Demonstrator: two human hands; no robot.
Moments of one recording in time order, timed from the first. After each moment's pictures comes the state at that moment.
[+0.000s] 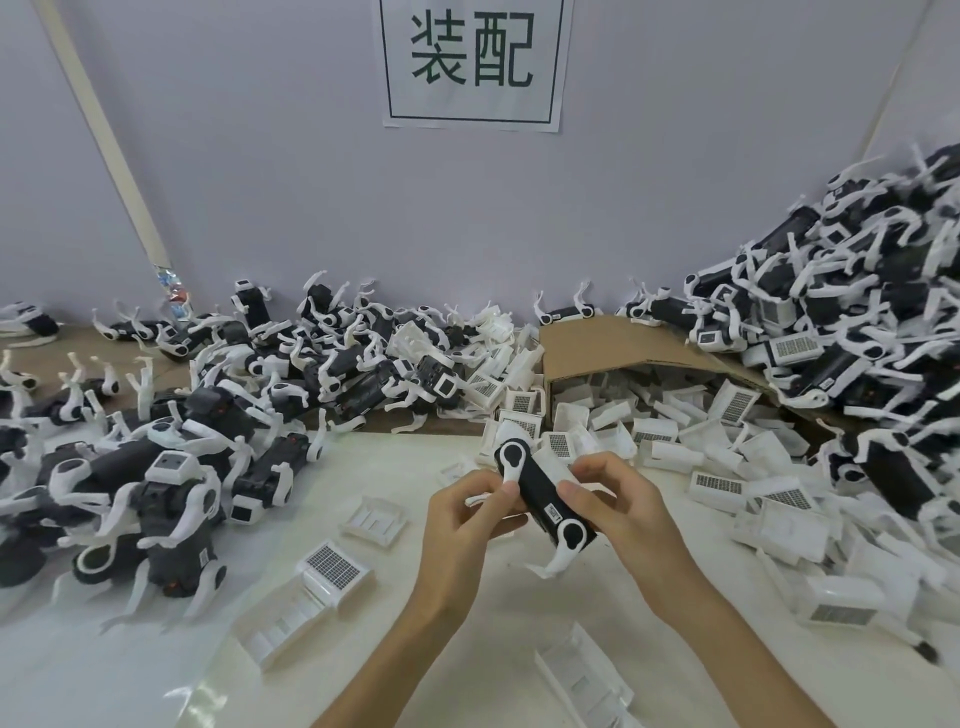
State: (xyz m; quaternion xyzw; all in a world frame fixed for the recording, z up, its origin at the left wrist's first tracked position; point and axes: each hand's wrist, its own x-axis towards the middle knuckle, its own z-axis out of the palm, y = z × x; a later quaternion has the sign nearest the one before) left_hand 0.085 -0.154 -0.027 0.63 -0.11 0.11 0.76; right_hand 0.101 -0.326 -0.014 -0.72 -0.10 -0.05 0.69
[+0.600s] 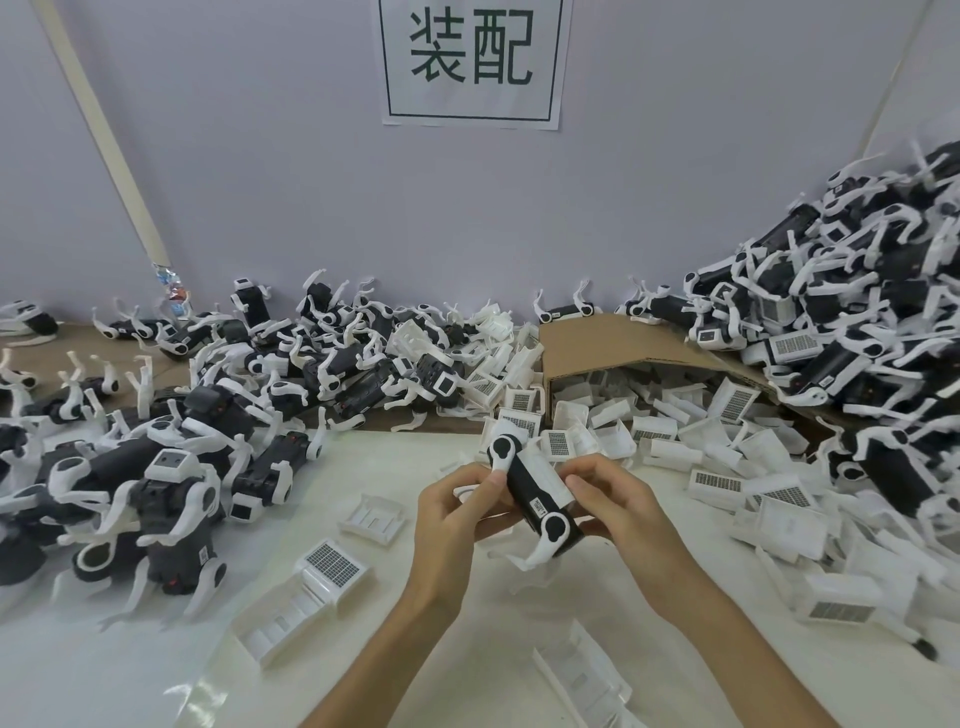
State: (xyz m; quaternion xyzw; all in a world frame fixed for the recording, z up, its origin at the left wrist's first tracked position) left_hand 0.088 -0.150 -0.026 0.61 -0.09 0.10 0.78; right_hand 0.101 -0.327 -0.013 -0.72 -0.12 -0.01 0.68
